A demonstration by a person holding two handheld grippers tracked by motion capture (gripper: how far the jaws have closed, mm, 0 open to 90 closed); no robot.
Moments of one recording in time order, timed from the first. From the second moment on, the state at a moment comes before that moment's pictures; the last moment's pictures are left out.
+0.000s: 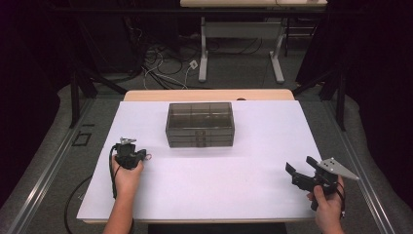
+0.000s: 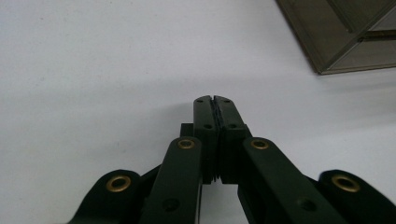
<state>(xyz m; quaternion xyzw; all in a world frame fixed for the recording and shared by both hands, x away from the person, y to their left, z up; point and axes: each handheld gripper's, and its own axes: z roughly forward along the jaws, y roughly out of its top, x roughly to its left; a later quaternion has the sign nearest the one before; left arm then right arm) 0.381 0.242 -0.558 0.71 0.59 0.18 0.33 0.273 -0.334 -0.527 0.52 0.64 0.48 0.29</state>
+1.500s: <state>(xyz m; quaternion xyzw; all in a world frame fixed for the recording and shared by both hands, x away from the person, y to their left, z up) 0.375 0.213 -0.543 0.70 0.56 0.19 0.40 0.273 -0.334 -0.527 0.51 0.64 0.49 0.30</state>
